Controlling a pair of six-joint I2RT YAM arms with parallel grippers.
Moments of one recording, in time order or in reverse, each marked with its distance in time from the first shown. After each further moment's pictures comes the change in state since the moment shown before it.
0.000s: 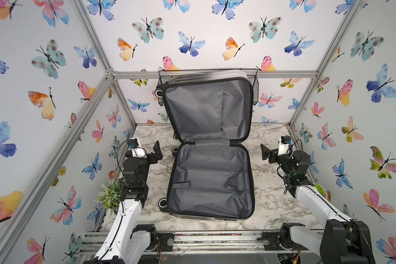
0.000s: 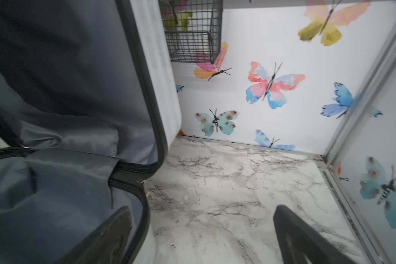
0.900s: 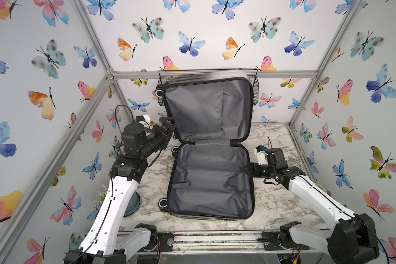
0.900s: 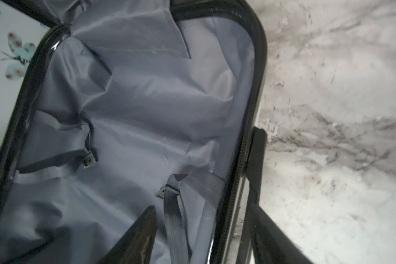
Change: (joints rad) left arm -0.227 0.261 0.695 -0.521 0.354 -0.943; right arm 0.332 0.062 0.187 -0.830 0.057 0.387
